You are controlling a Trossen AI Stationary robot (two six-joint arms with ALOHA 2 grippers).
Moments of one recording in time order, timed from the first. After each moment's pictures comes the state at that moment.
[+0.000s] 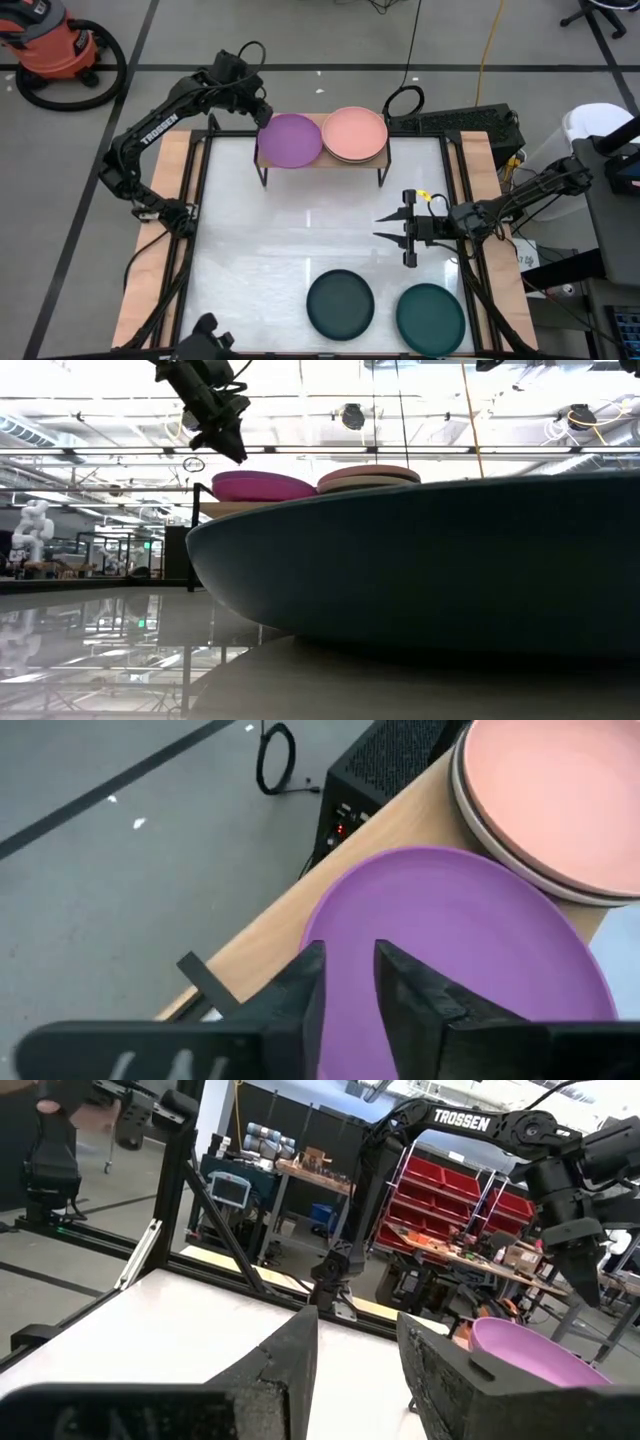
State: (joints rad) left arm 0.86 1.49 1.53 -0.84 0.19 0.01; right arm 0.38 0.90 0.45 0.50 0.37 -0.30
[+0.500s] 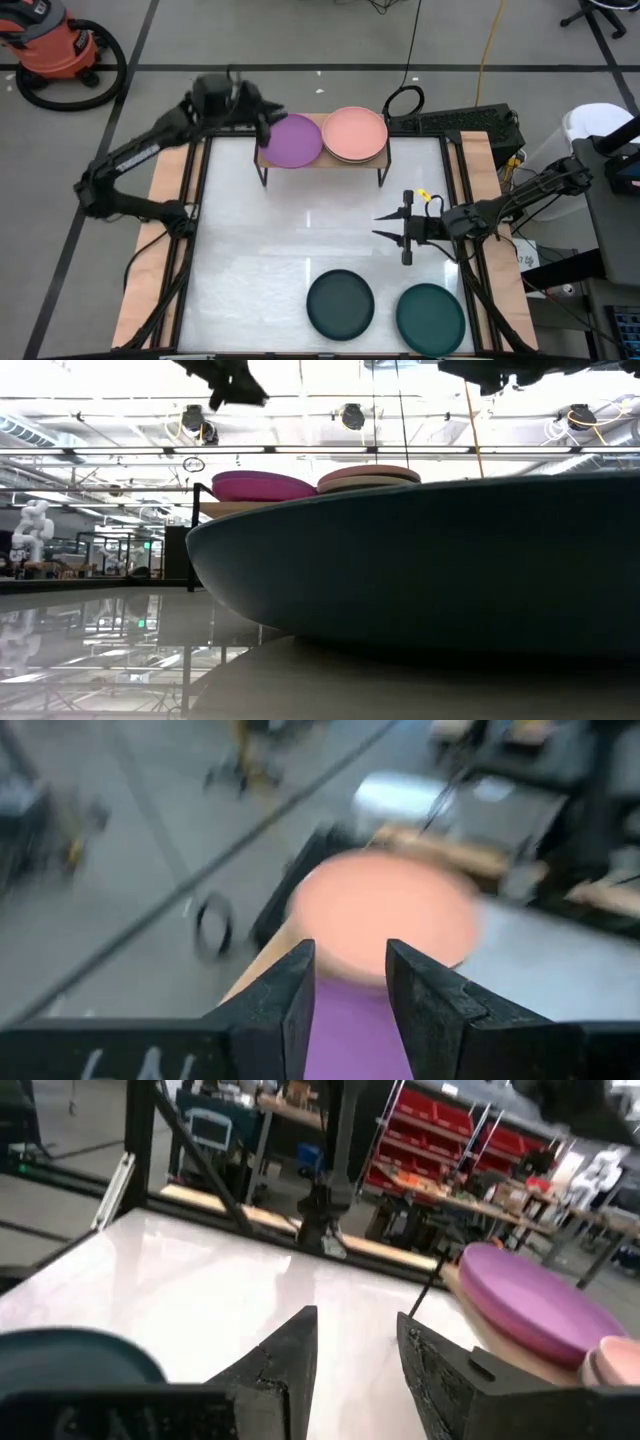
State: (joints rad) left arm 0.66 1.27 1.35 -0.45 0.23 0.06; right arm 0.39 0.90 0.45 0.33 0.45 -0.22
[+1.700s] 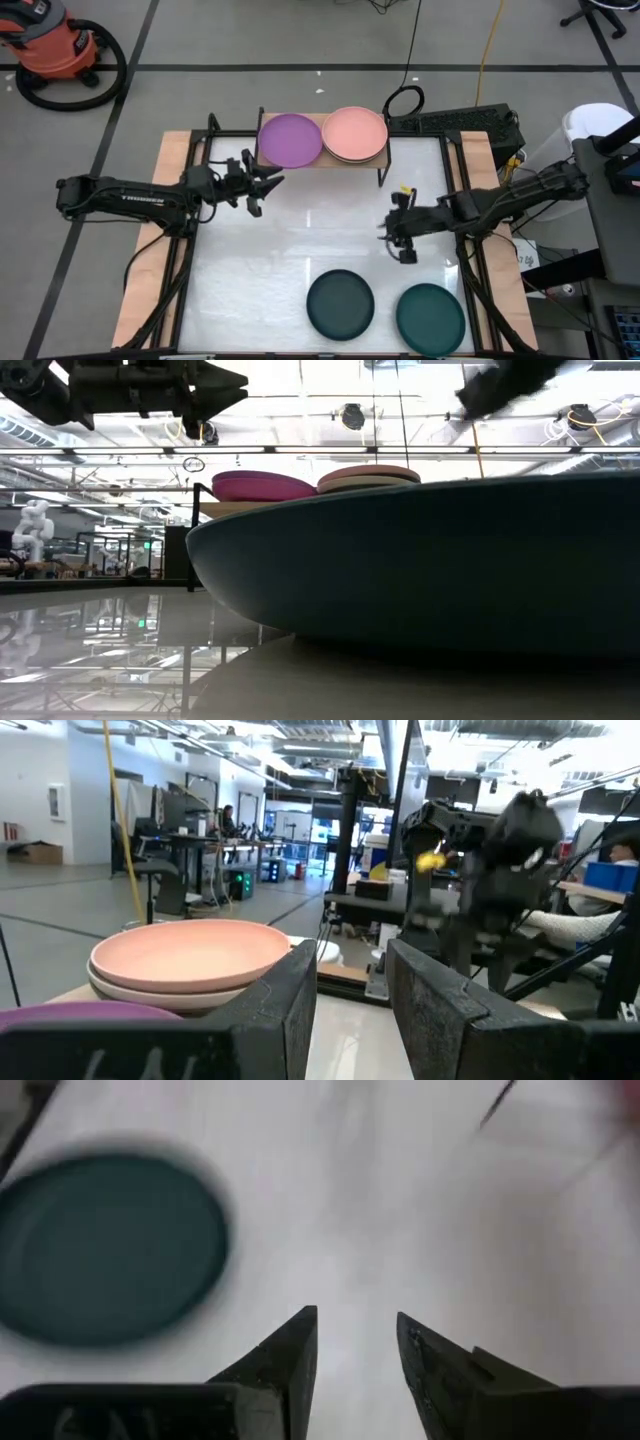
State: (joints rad) left arm 0.15 0.97 0.38 0.80 -0.05 -0.09; right arm 0.26 1.08 0.85 -0.55 0.20 0.09
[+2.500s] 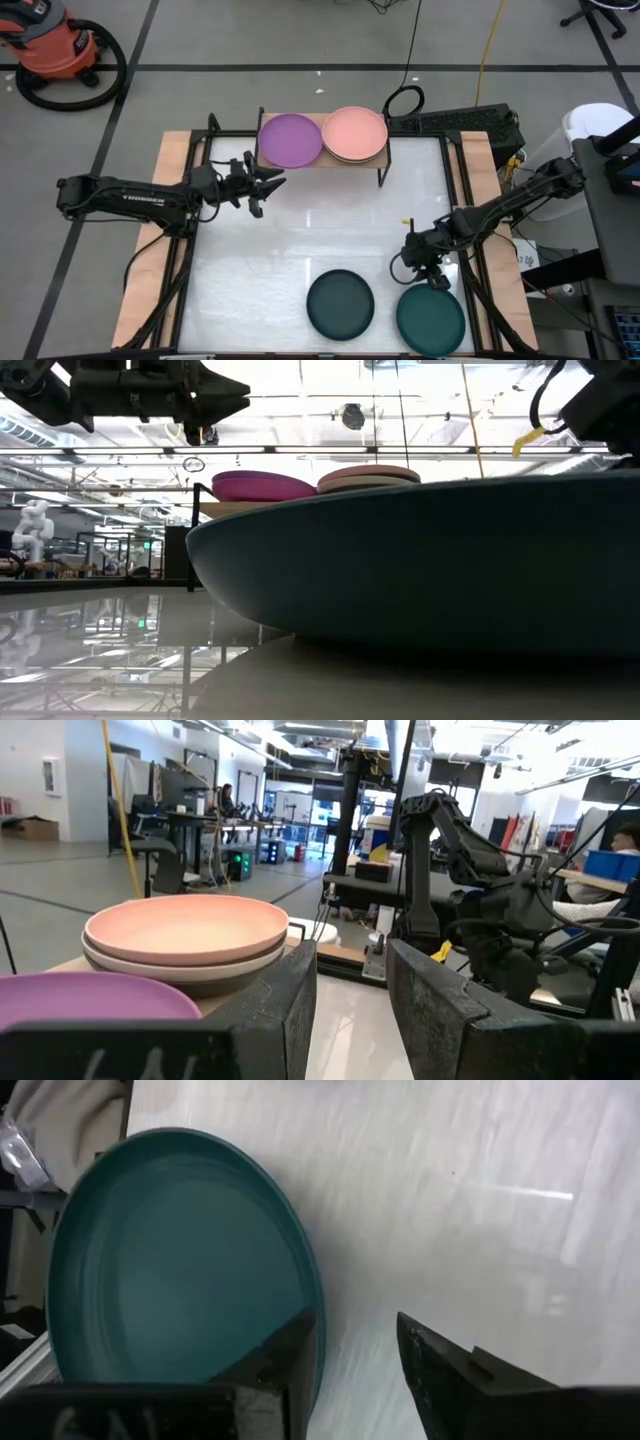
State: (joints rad) left arm 0.15 0.98 0.38 0.76 -0.05 -0.11; right arm 0.41 1.09 0.54 -0.57 -0.36 0.35
